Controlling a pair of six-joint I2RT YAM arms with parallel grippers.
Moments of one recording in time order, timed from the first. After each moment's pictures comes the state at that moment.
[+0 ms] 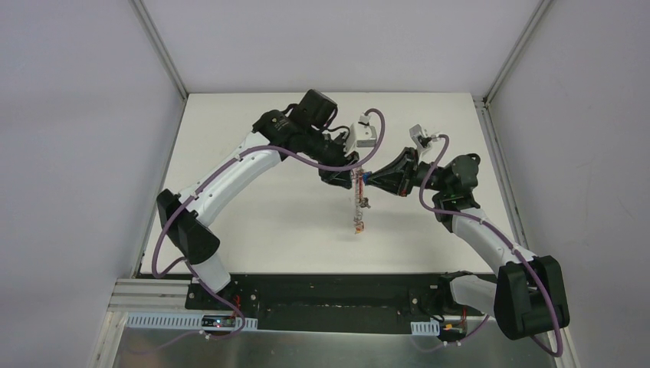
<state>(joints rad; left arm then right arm) -0.75 1.68 1.79 -0.97 0.65 0.39 0.26 1.15 0.58 0.84 -1.16 0.66</state>
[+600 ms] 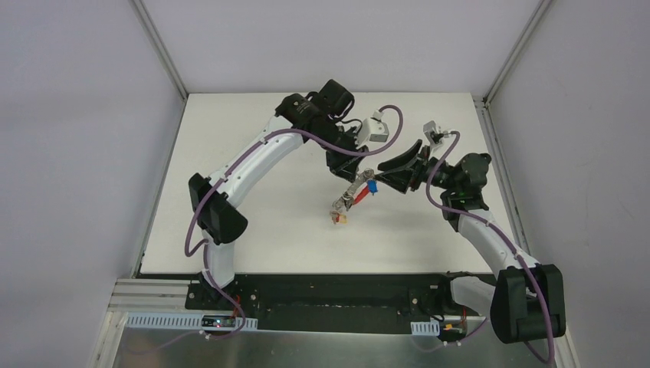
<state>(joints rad) -0.75 1.90 2.10 -1.22 0.59 0.50 0.16 1.12 0.59 0.75 -1.13 0.61</state>
